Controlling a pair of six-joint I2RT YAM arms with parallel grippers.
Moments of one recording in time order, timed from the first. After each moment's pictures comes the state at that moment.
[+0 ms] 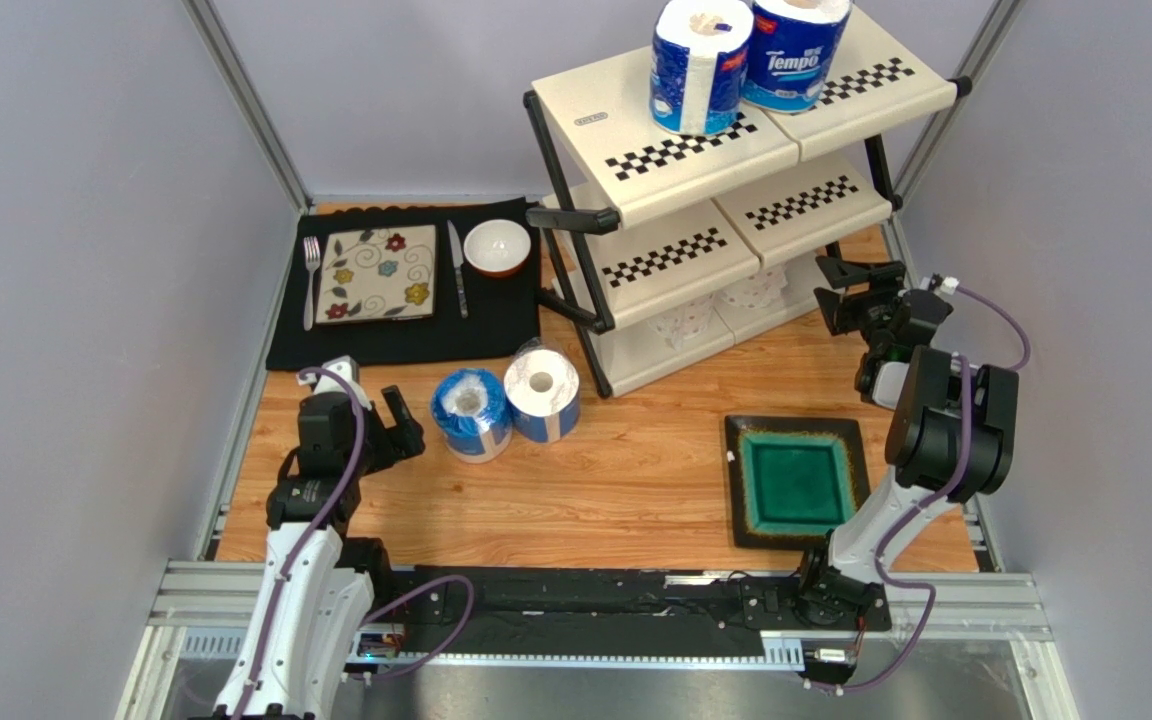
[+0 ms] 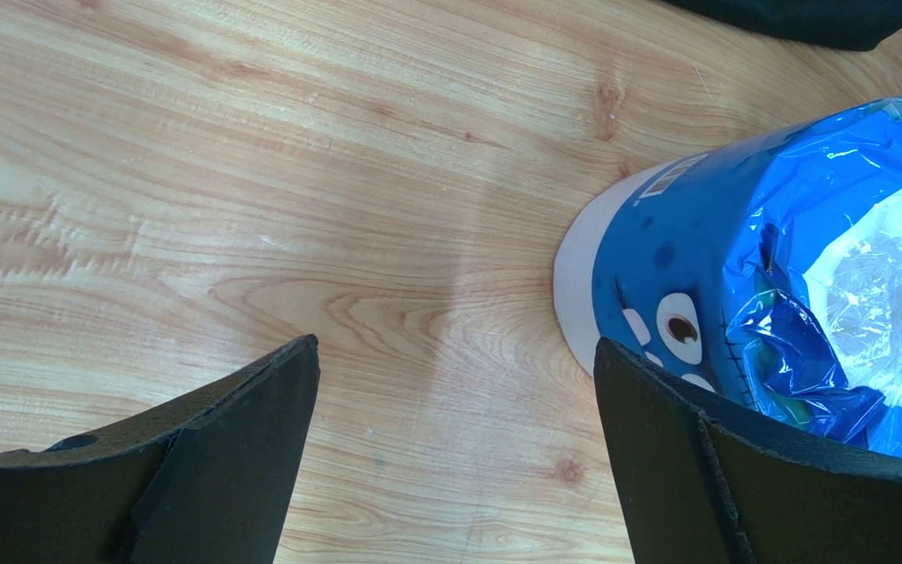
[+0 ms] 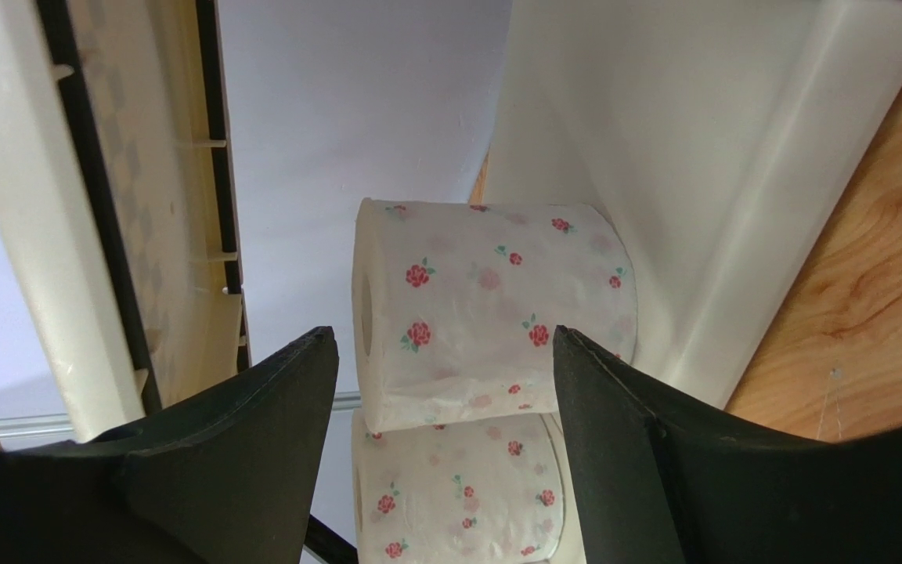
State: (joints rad) left arm 0.03 0.55 0.38 -0.52 0.03 -0.34; right arm -0.36 1.77 0.75 0.85 -0.46 1.28
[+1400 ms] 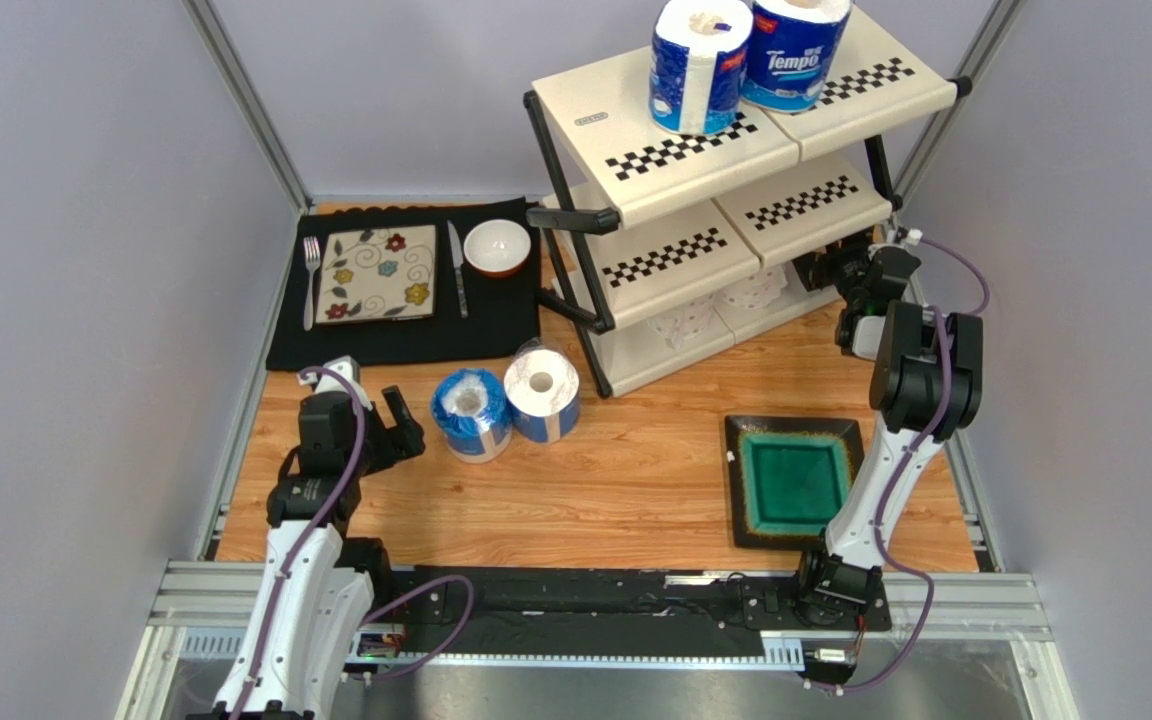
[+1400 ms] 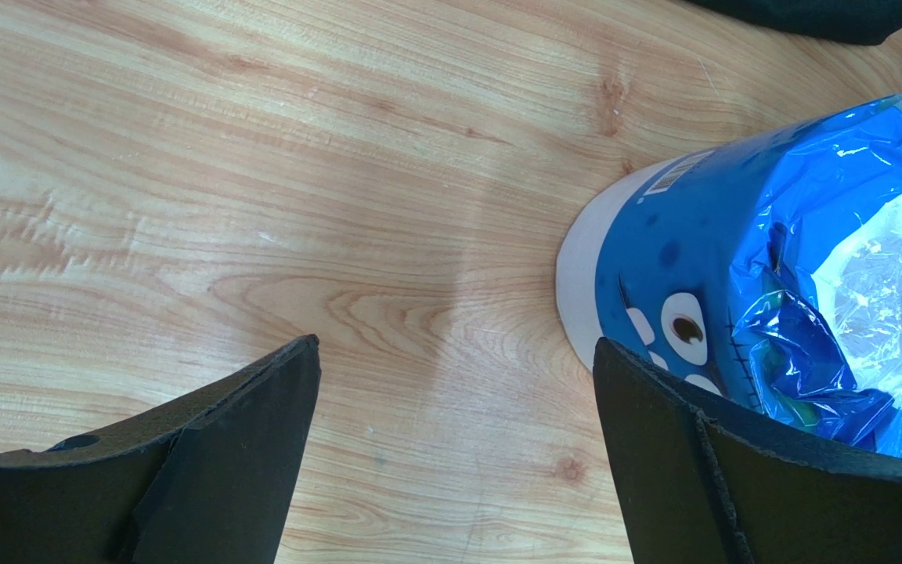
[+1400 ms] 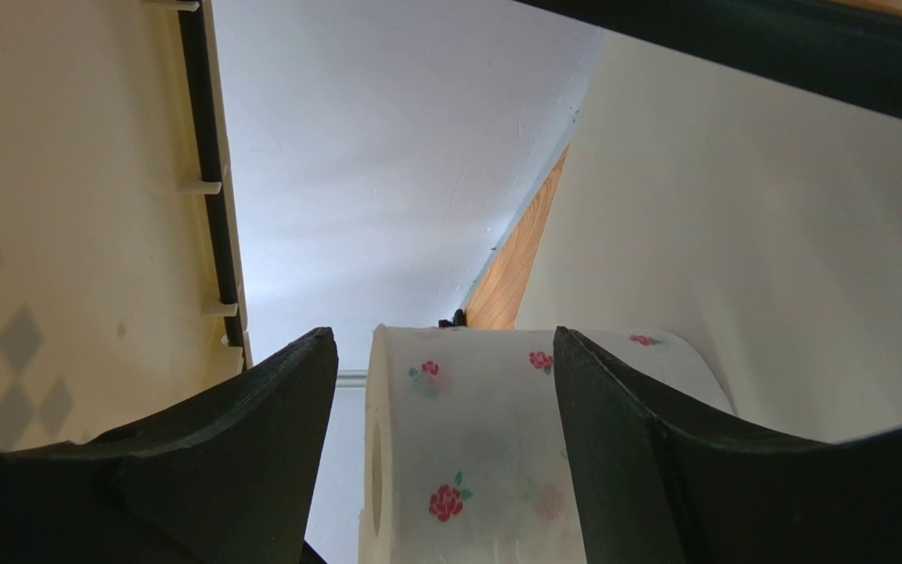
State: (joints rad) left arm 0.03 0.56 0.38 -0.52 0.03 -0.33; right arm -0.27 2.11 1.13 0.92 -0.51 1.35
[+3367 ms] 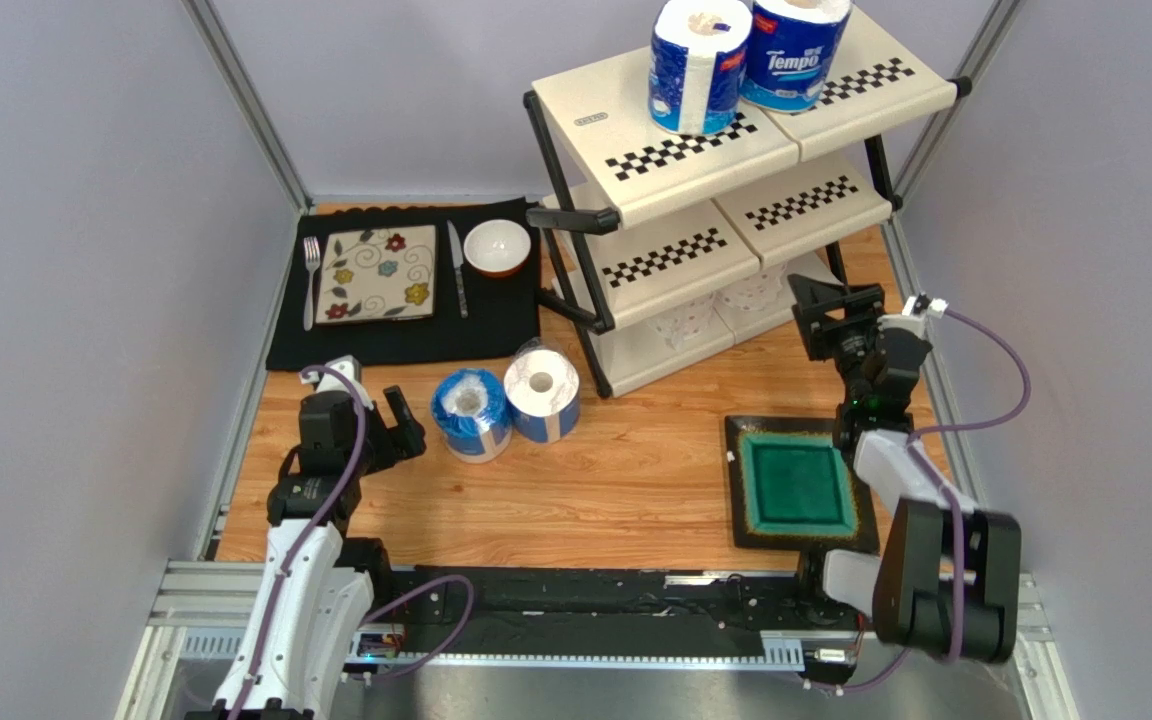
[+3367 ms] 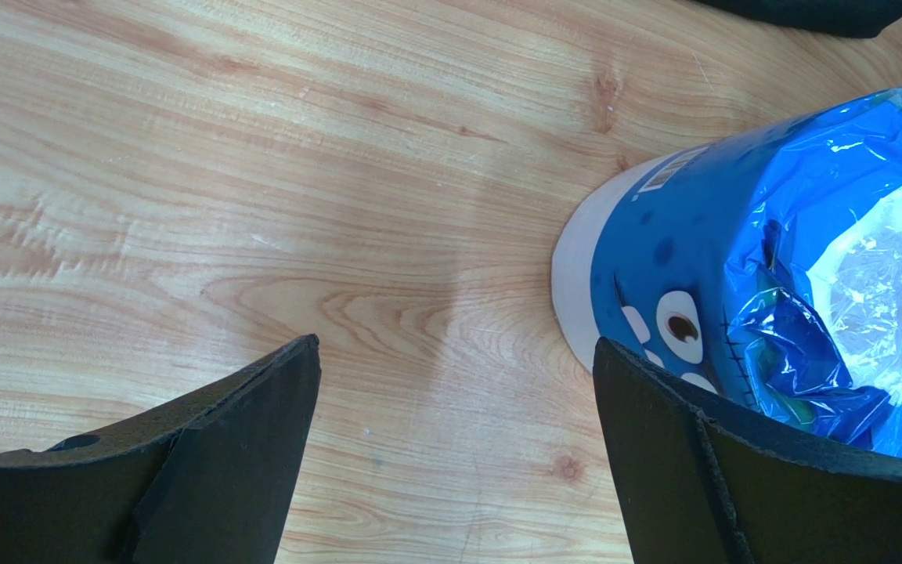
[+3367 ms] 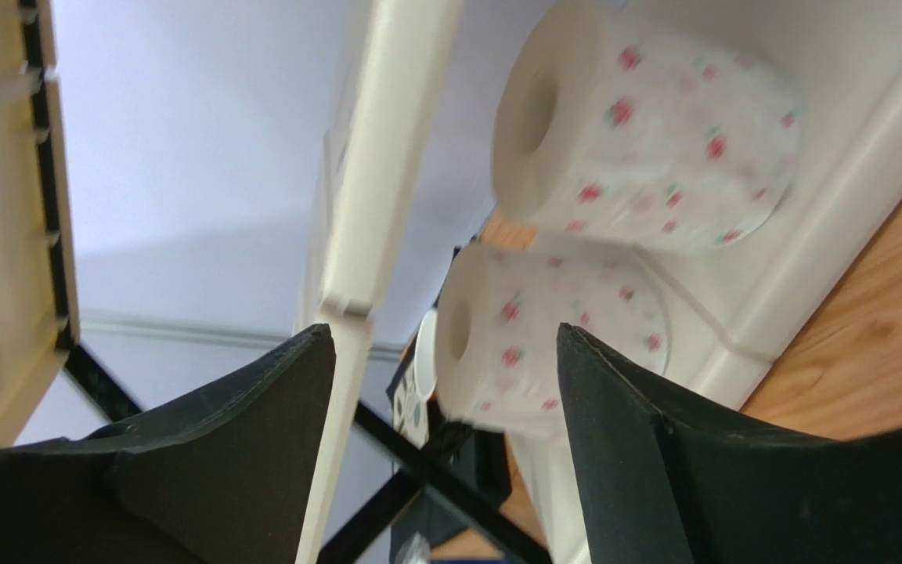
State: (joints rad) left arm 0.03 0.57 0.38 -0.51 0.04 -0.33; right arm -0.21 1.27 0.48 0.74 -0.31 1.25
